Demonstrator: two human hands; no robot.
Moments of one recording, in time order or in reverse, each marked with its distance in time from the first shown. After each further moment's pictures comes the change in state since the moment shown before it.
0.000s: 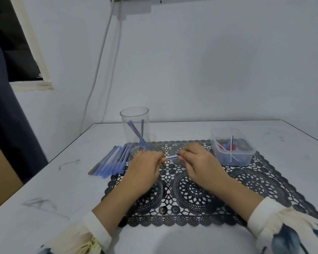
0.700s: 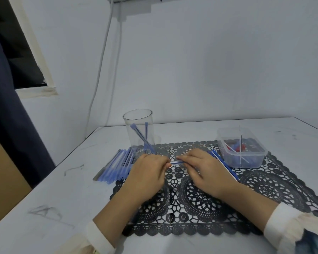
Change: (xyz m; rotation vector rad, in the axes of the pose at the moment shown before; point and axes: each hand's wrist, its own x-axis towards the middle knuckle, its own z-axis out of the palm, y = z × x) left_hand -0.002 -0.003 -0.007 0.026 -0.043 0.060; right_hand -0.003 -0.001 0.006 0.152 -0.110 0.074
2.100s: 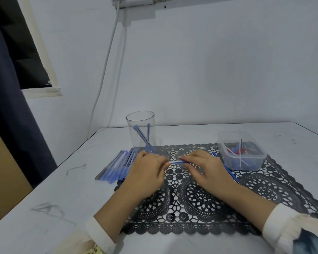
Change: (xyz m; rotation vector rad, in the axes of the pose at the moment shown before) left_hand 0.000 -0.001 -0.005 0.025 -0.017 -0.063; right_hand 0.000 0.008 0.004 0.068 0.111 0.004
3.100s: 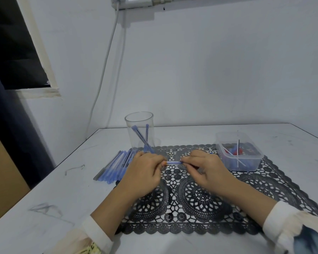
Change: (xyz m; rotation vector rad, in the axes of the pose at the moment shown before) left_hand 0.000 -0.010 0.003 -0.104 0.048 0.046; right_hand 0.005 -0.009 -0.015 0.057 -0.082 -0.059
